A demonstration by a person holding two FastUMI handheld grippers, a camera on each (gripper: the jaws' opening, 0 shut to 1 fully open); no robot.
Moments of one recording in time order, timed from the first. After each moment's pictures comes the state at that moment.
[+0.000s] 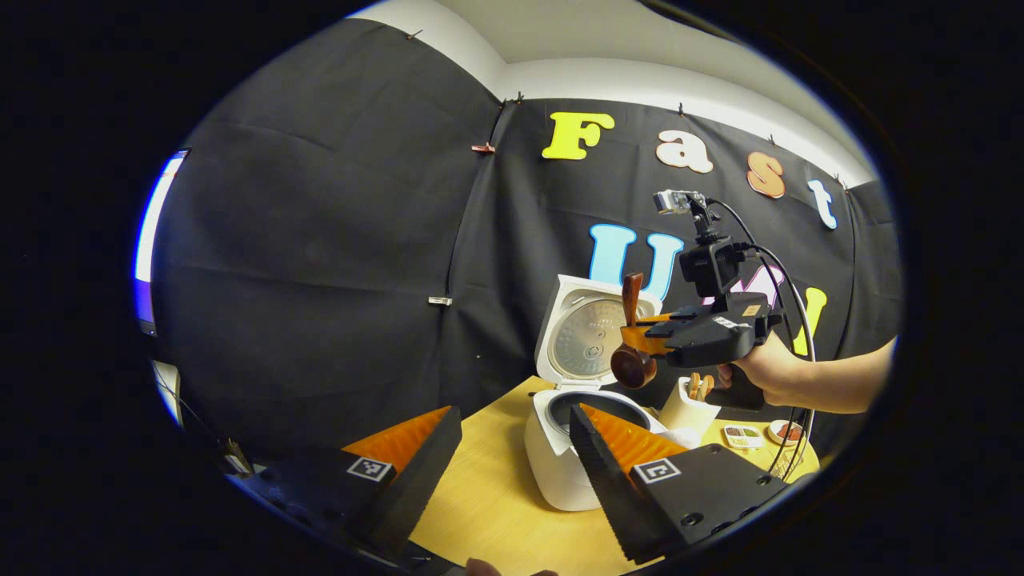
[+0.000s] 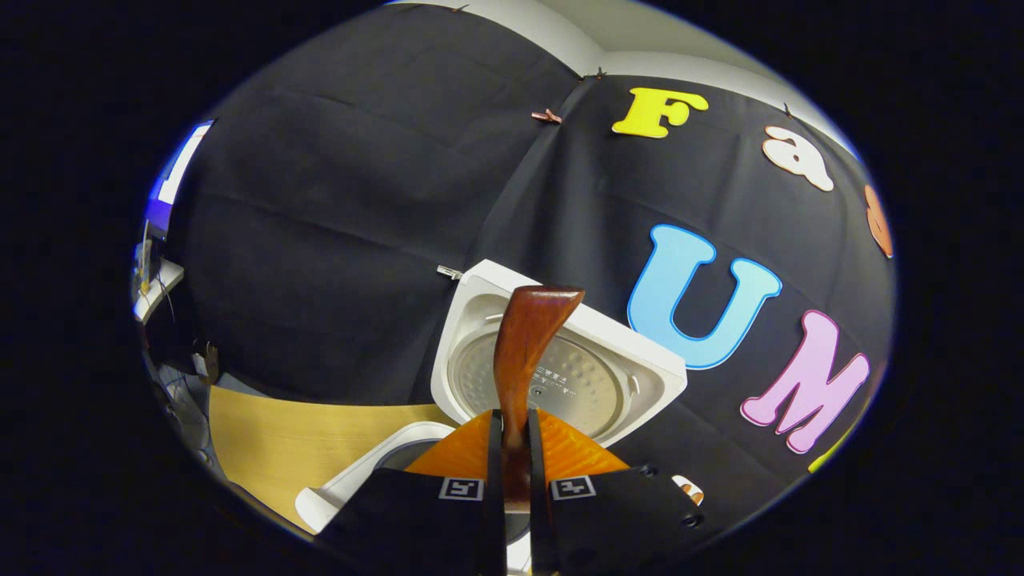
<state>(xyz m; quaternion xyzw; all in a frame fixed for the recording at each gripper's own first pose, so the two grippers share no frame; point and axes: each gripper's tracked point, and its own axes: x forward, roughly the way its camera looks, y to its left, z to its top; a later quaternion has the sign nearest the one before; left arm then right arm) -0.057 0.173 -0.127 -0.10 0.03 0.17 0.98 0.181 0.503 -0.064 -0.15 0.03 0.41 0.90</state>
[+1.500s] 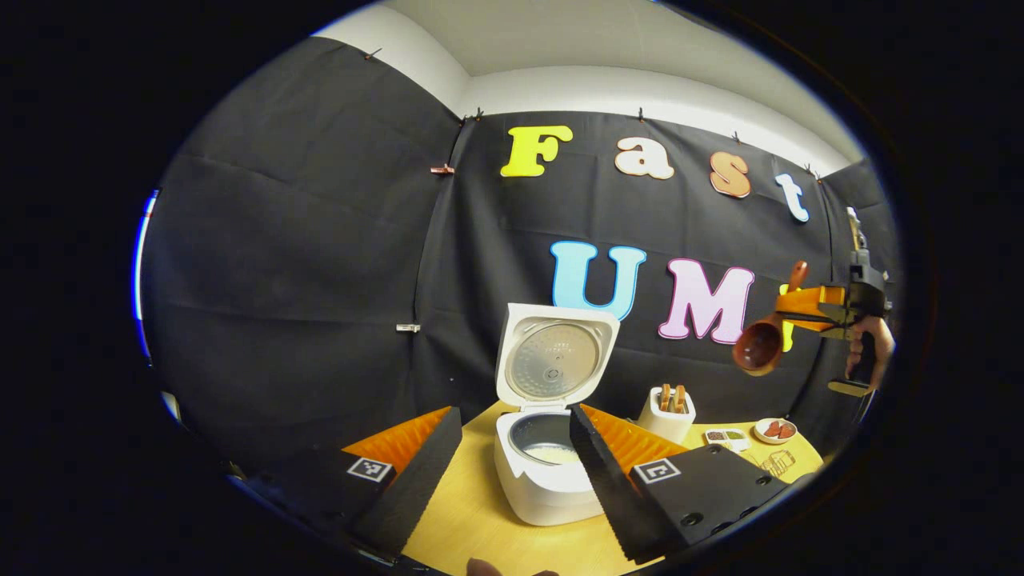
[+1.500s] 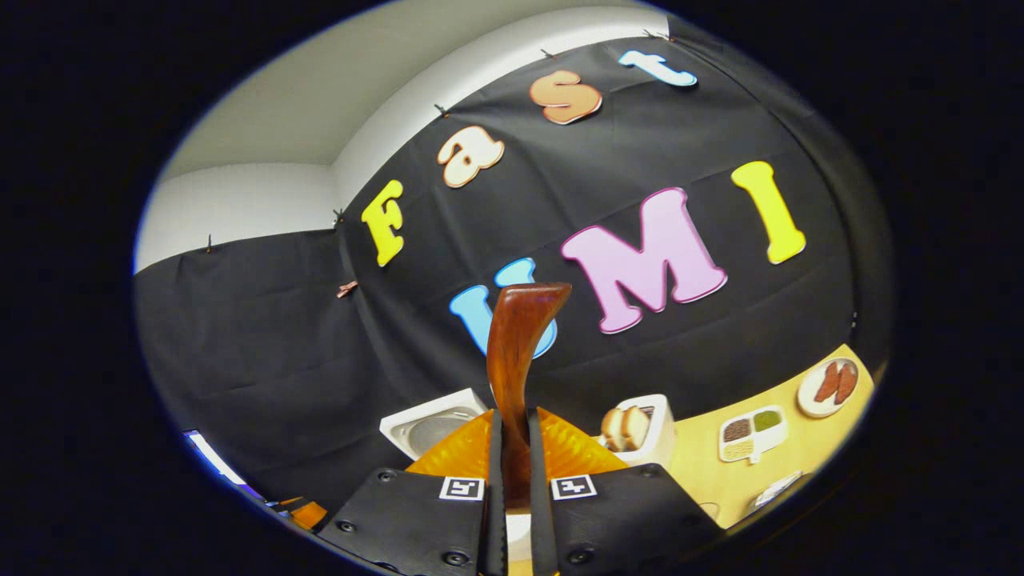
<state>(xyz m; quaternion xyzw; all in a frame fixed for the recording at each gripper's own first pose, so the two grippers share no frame) -0.029 0.123 -0.081 -0.05 0.00 0.12 0.99 0.155 0.133 -0.005 0.33 0.07 0.21 0.92</state>
